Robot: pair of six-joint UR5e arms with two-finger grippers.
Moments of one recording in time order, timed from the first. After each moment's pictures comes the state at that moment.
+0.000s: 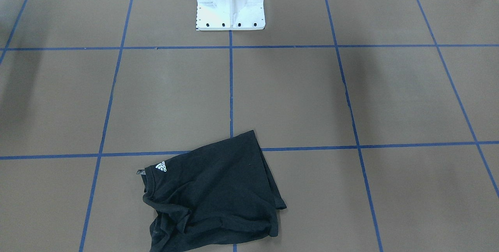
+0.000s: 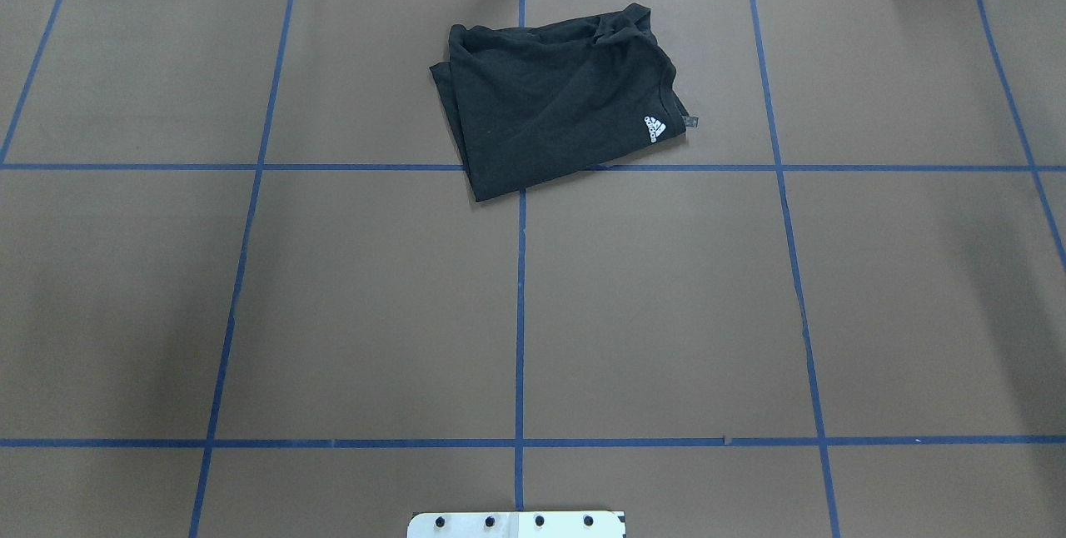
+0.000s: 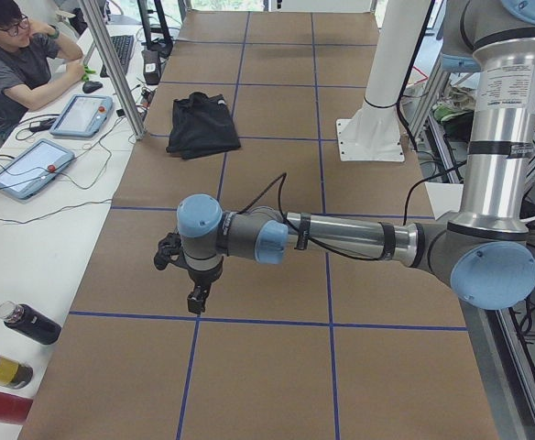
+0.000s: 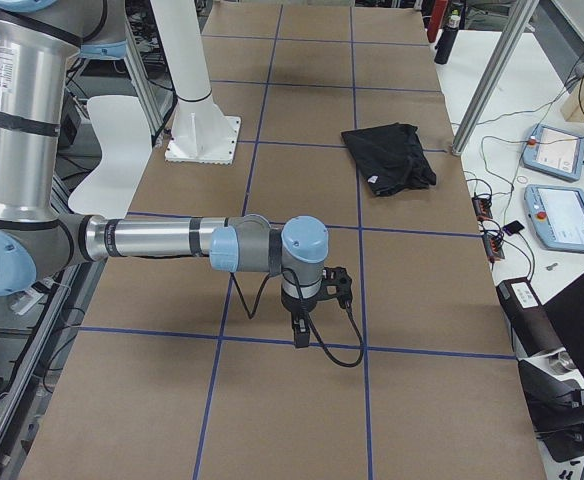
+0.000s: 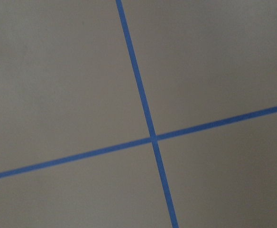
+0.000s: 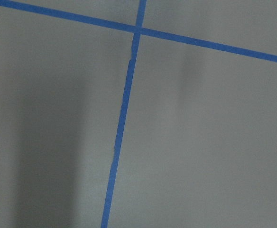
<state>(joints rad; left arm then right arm) -1.54 -1.59 -1.62 -1.65 -2.33 0.10 1.54 -1.78 1.82 -1.63 2.23 -0.13</state>
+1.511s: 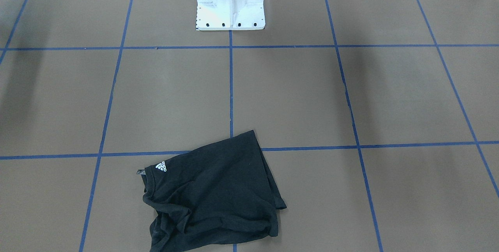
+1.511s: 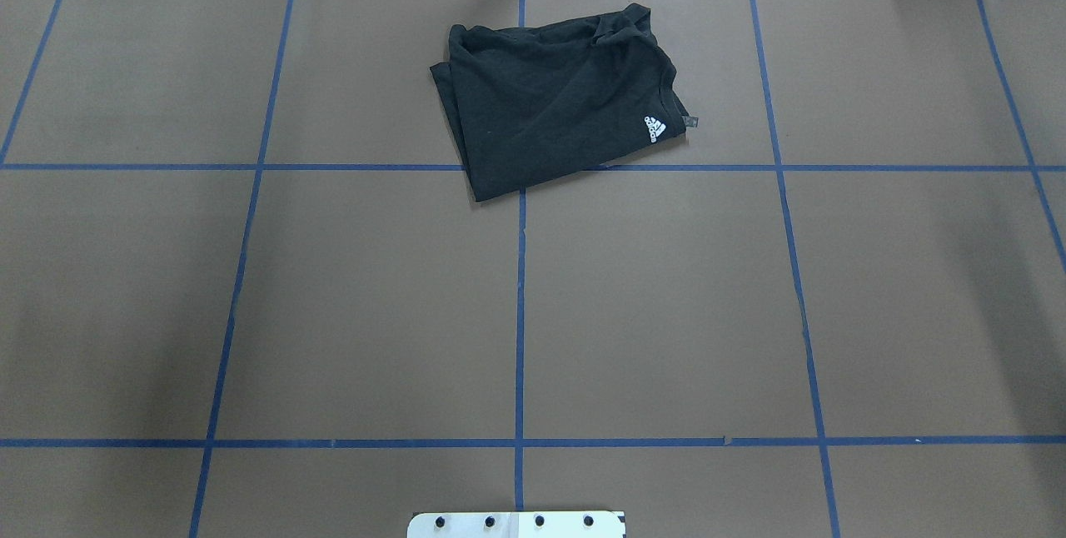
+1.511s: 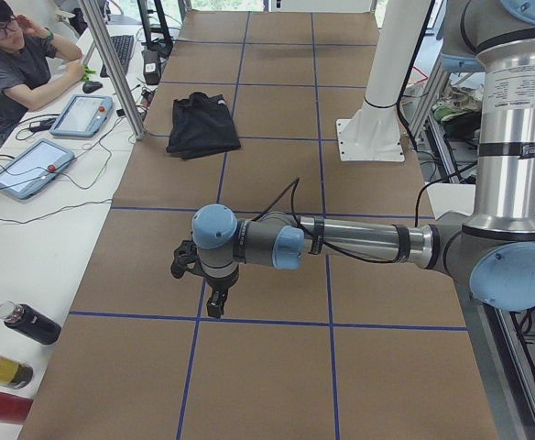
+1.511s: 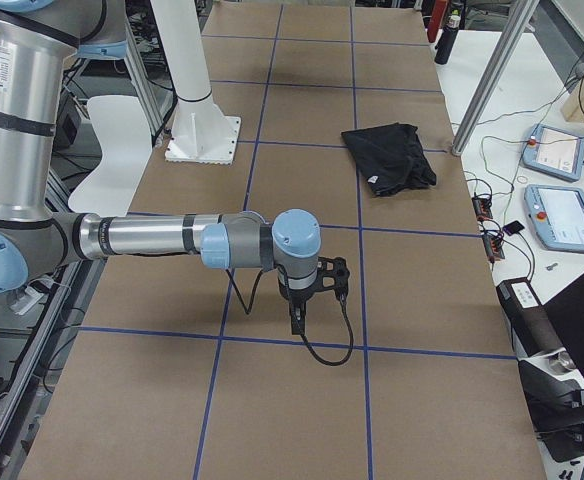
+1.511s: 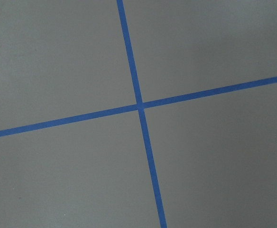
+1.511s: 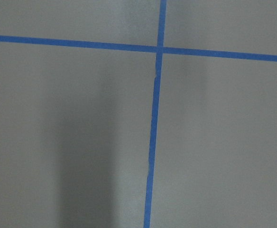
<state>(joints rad) -1.54 -1.55 -1.66 -1.62 -2.36 0.09 1.55 -1.79 1.87 -1.57 2.34 0.00</state>
